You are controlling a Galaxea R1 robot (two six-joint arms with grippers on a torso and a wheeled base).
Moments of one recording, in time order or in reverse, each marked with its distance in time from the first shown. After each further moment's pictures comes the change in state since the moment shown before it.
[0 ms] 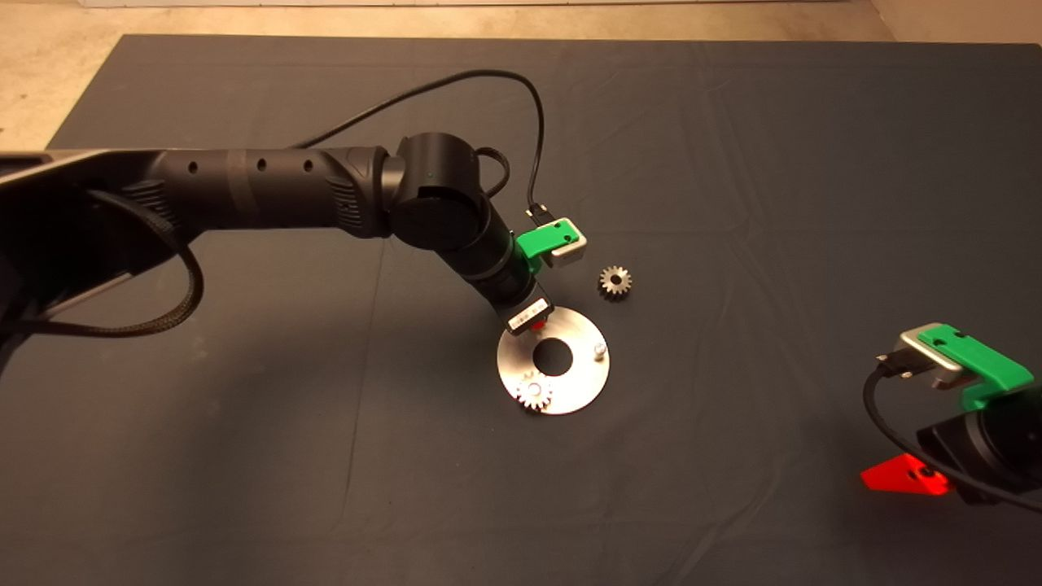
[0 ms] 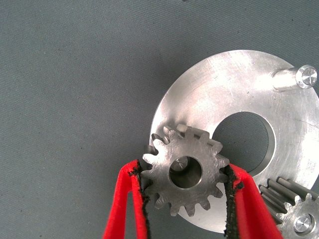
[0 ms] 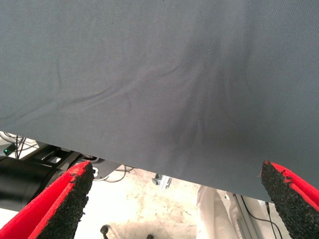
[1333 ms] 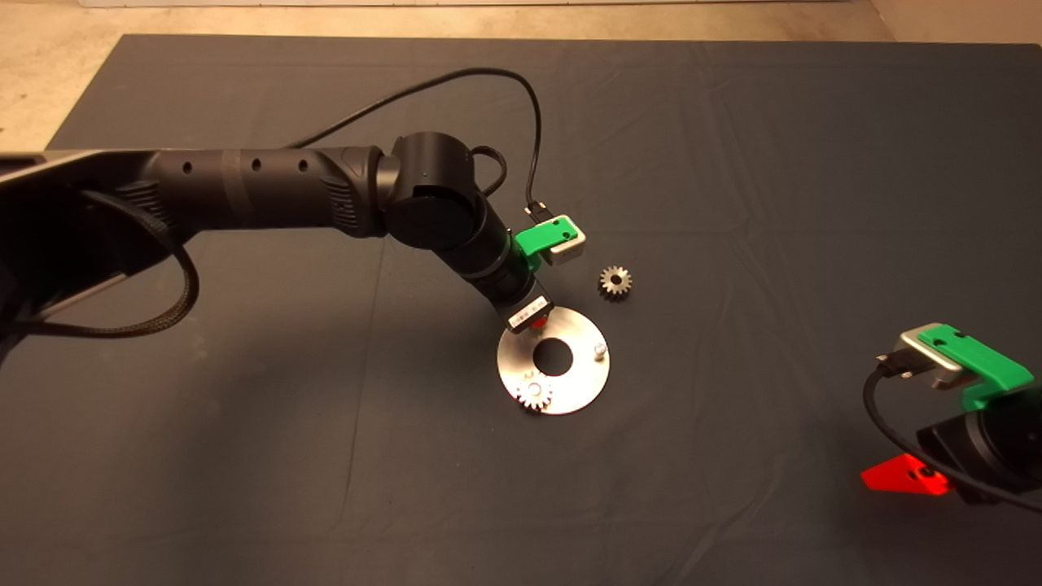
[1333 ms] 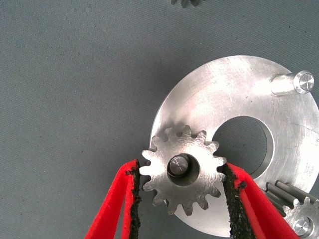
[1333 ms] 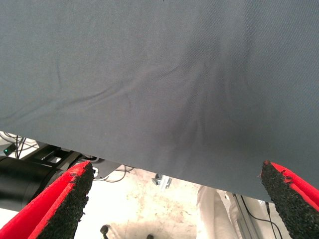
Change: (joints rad) left arm 0.000 -0.006 0.000 0.000 -0.017 0.000; right arm 0.000 0.000 0.000 0.000 0.000 0.000
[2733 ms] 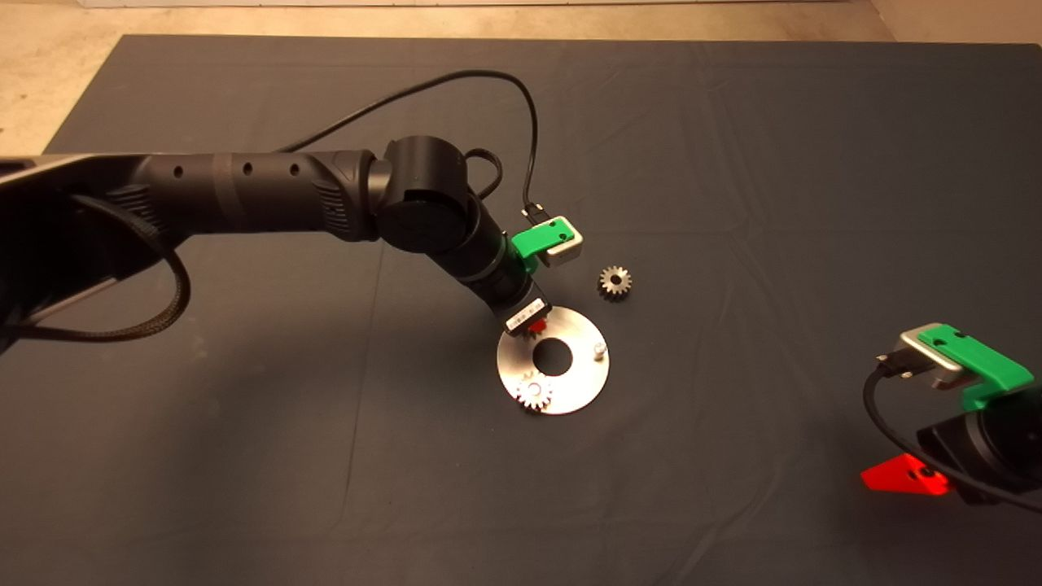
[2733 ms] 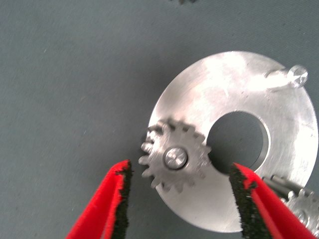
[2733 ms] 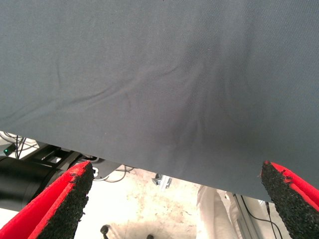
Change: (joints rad) left arm 0.005 -0.034 0.026 0.001 -0.020 -0.008; right arm 0.000 0.000 0.000 0.000 0.000 0.000
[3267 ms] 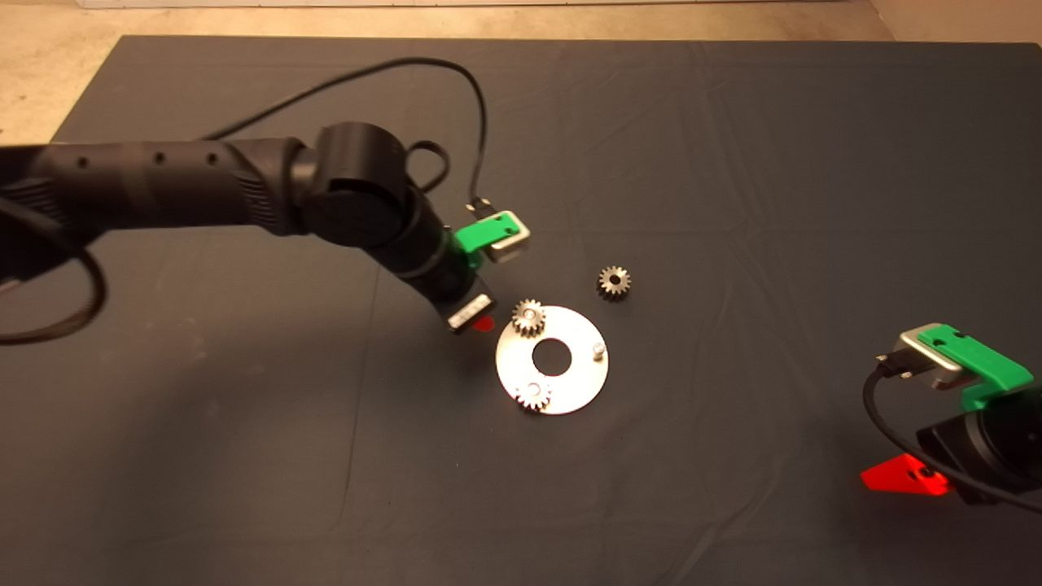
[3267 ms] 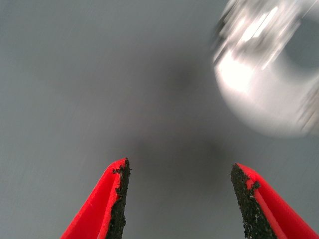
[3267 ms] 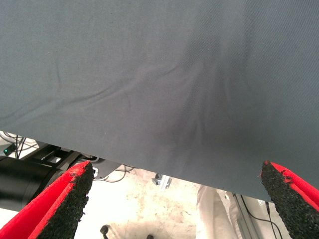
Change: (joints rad) left arm -0.057 -0.231 0.158 -0.048 0.130 -0.056; right arm 0.000 0.006 0.000 0.000 0.000 0.000
